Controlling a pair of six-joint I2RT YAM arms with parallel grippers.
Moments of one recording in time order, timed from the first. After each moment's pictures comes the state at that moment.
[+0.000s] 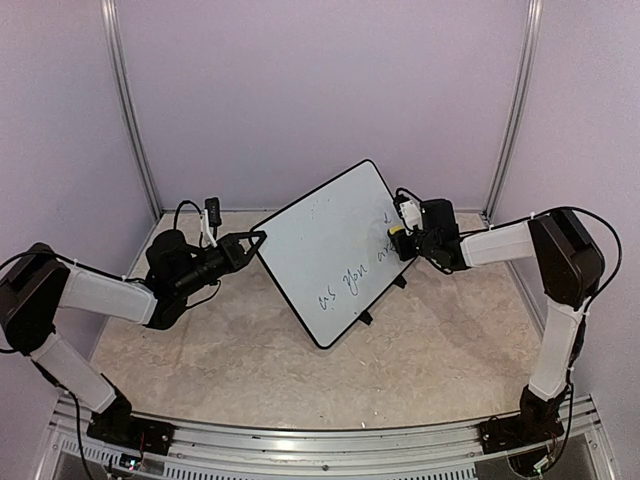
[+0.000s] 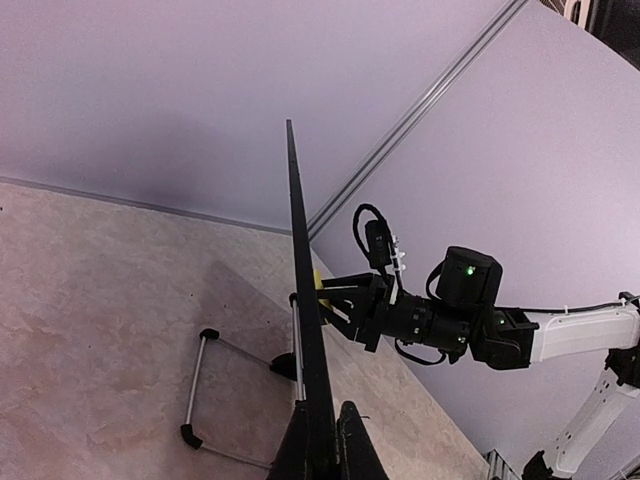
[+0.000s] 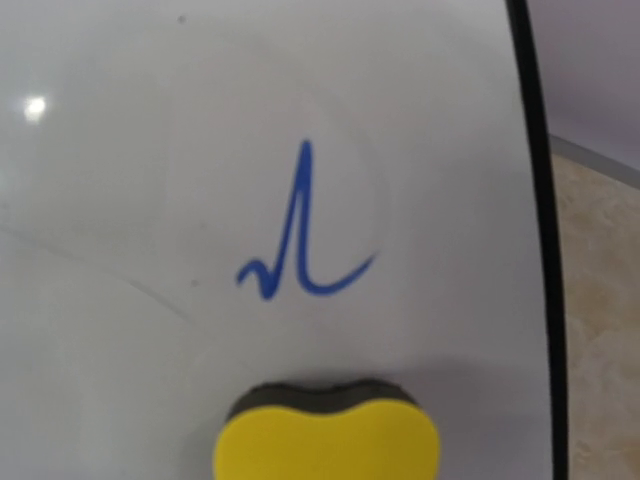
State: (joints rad) left arm -0.56 1.53 0.59 1.02 0.27 -0.71; right arm 0.43 1.92 1.14 0.30 0.04 -0.08
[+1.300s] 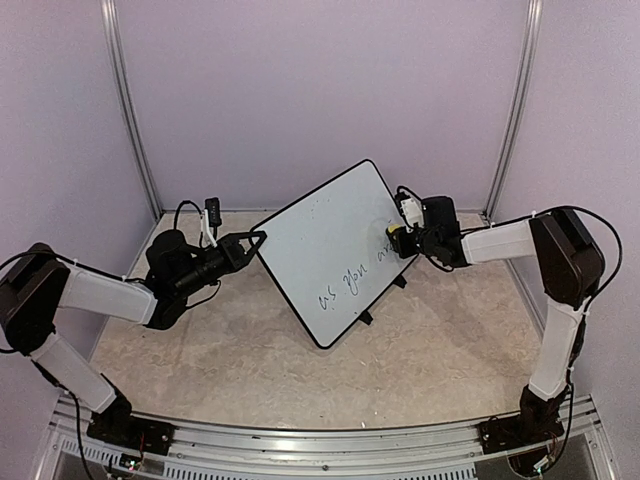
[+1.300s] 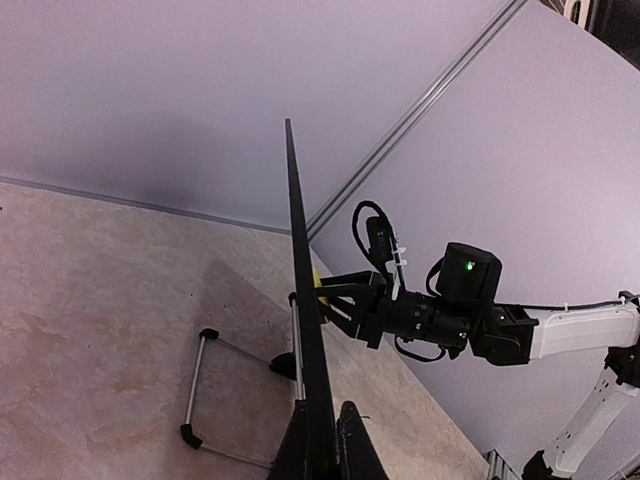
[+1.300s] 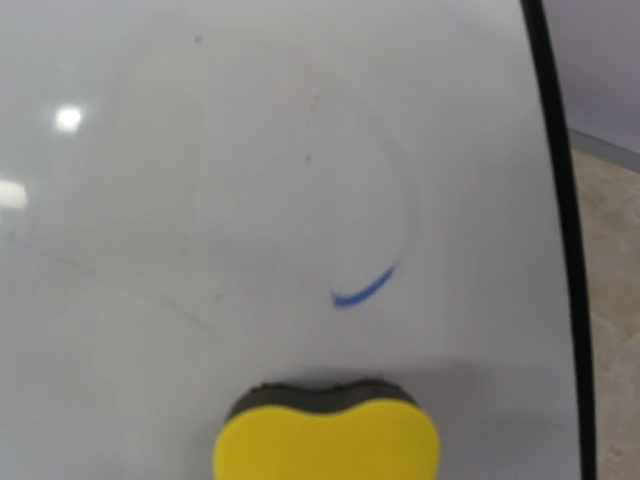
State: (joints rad) left arm -0.56 1.53 0.59 1.02 0.27 -0.70; right arm 0.42 1.92 1.15 0.30 -0.03 -0.04
